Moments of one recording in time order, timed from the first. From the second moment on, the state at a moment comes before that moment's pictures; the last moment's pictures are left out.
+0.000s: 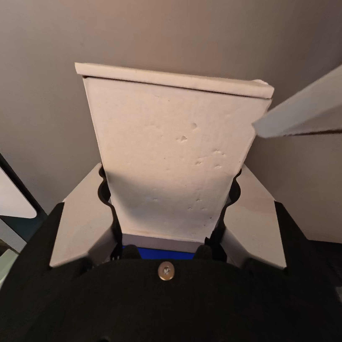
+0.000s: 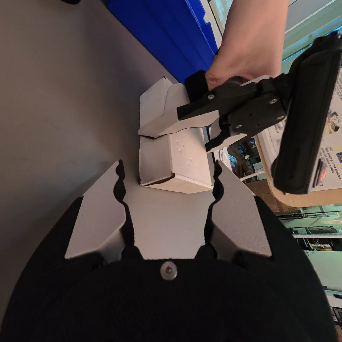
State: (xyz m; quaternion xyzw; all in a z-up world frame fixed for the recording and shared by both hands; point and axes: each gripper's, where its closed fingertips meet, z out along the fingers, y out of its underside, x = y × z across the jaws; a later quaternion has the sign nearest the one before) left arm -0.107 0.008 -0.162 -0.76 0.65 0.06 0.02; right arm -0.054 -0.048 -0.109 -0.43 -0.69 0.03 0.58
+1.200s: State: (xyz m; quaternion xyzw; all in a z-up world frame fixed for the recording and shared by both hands) left arm -0.149 0.016 0.082 -0.67 0.45 -0.17 0.57; right arm -0.030 -0.027 -0.035 -0.40 -0.54 -0.03 0.74
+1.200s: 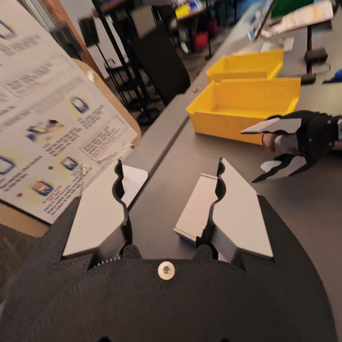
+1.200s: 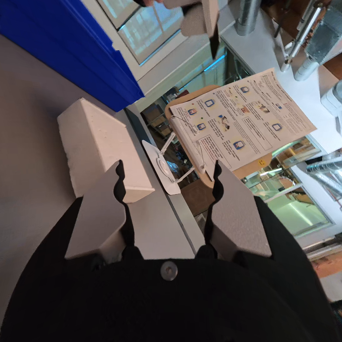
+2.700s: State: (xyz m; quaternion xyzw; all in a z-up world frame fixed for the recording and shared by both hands) left arm -0.094 0.003 -0.079 -0.71 0.62 -0.10 0.31; right arm -0.061 -0.013 -0.042 -0.49 -0.56 0.21 0.63
